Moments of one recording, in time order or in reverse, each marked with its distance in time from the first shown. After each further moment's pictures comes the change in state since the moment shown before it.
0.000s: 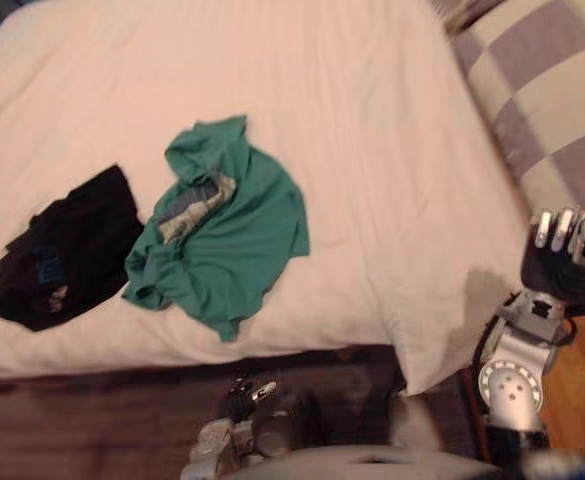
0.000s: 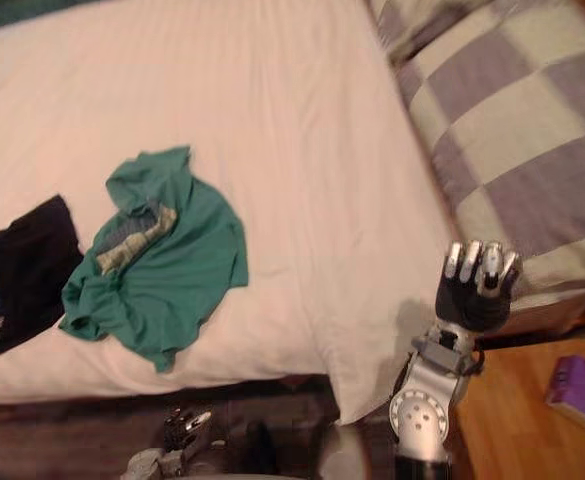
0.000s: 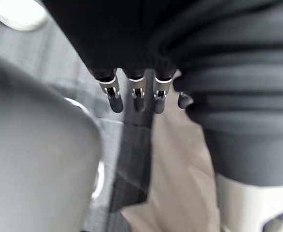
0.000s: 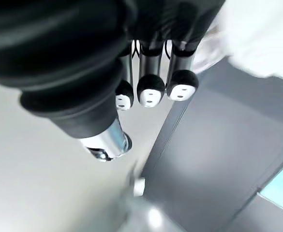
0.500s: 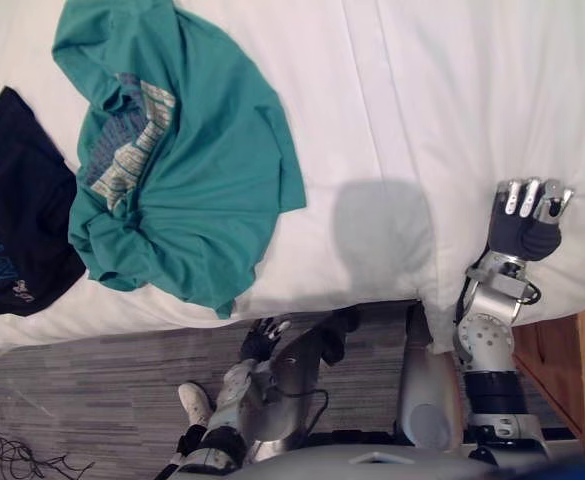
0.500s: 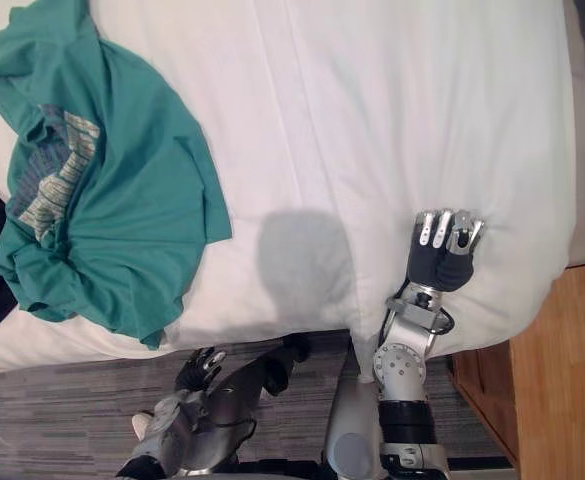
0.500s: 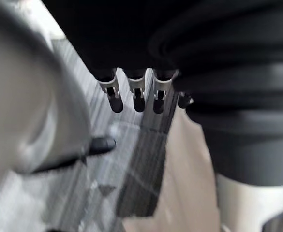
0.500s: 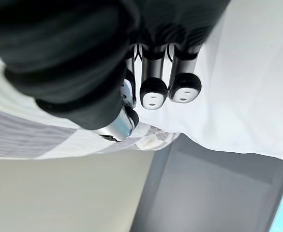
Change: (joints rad) left arm -0.212 -0.097 -0.015 0.083 -0.220 -0.137 0.002; right arm -0.122 -0.030 -0.022 0.225 0.086 0.027 0.216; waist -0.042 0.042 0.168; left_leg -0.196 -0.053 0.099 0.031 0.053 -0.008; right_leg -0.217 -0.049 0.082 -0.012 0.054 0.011
